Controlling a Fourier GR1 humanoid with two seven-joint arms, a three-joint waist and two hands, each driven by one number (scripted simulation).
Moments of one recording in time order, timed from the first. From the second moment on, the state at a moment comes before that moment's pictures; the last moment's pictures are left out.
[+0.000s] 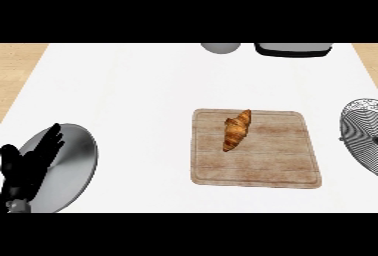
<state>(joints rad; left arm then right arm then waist) 0.03 0.26 0.23 -1.39 -0.01 -0.15 0.16 -0.44 -0.59 -0.34 -1.69 0.72 0.16 0.24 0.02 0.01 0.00</state>
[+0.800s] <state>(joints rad) 0.03 0.25 0.23 -1.41 -0.02 -0.15 0.18 -0.66 -0.88 -0.23 -1.16 0.97 0.07 -0.19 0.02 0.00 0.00</state>
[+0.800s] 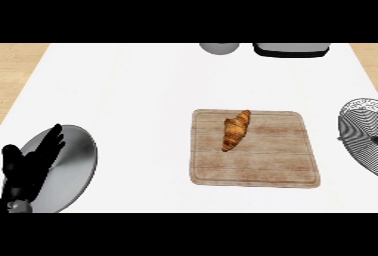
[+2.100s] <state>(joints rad) 0.03 0.27 0.25 -1.38 -0.02 -0.17 0.16 -0.86 -0.92 -0.42 -0.72 0.89 0.18 -0.09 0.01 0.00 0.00</state>
